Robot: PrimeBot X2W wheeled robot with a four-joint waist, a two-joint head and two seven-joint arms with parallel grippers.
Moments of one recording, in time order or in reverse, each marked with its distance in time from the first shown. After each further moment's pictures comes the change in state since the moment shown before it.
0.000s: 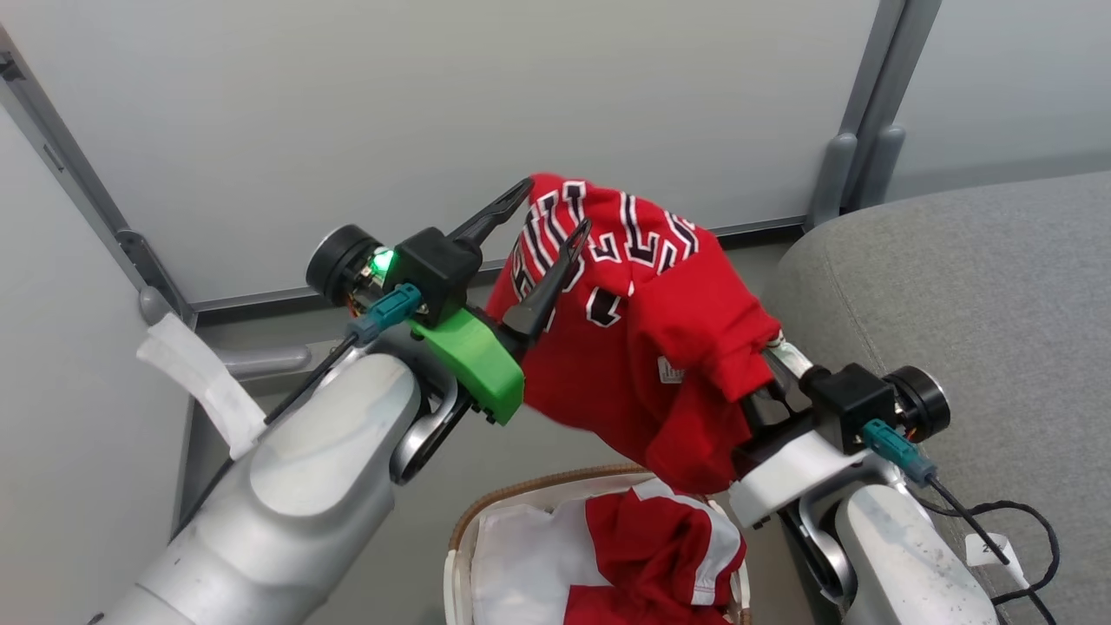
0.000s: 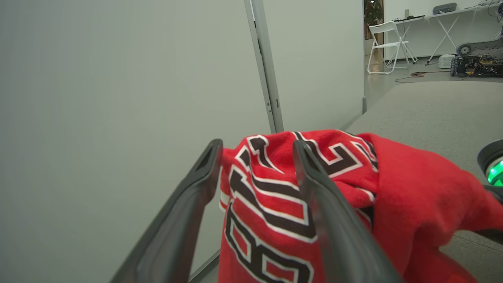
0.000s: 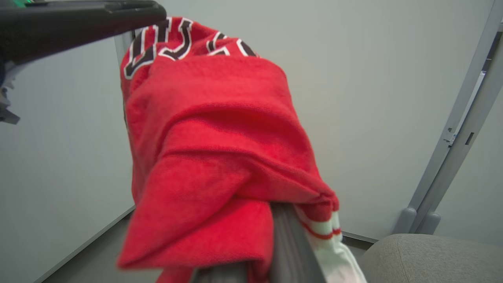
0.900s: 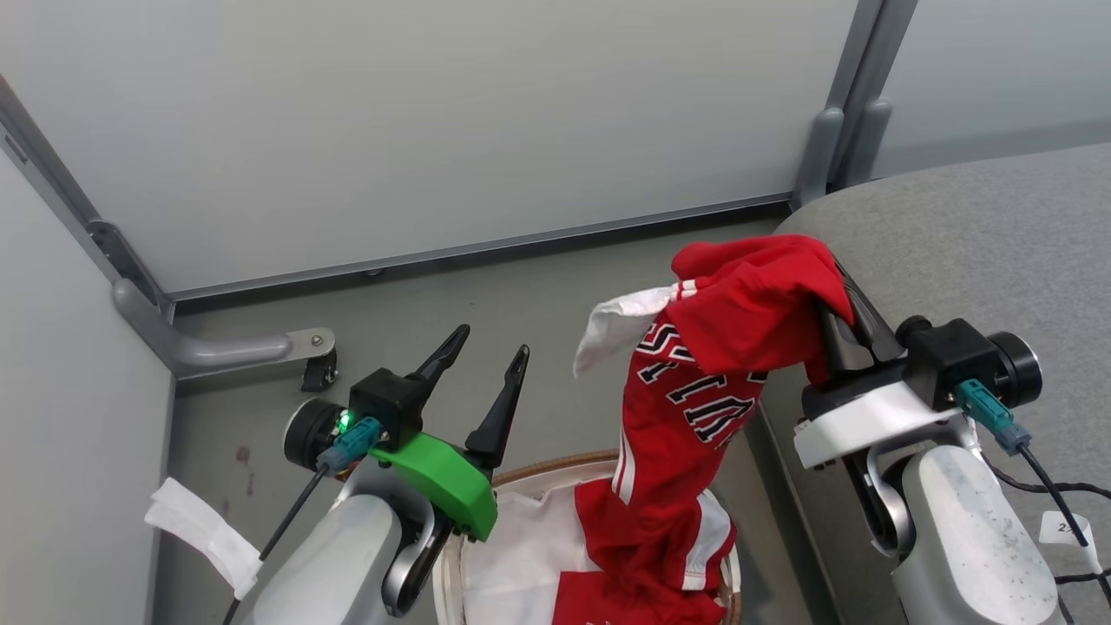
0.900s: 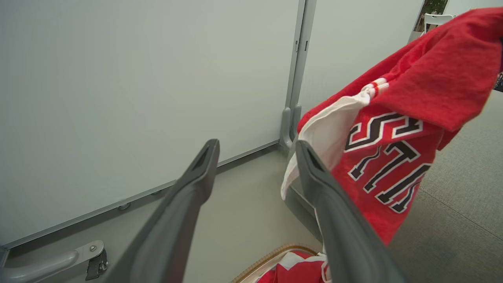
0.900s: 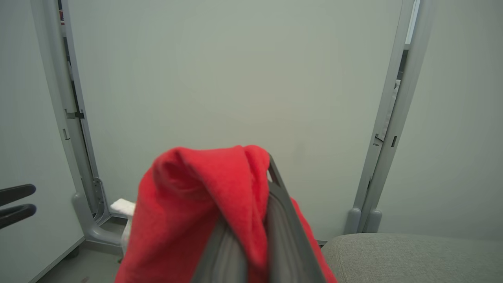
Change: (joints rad) left arm 0.353 -0.073 0.252 0.030 0.087 -0.004 0.000; right arm -0.020 0.000 -0.182 -0.066 -0.018 0.000 0.000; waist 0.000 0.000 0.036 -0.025
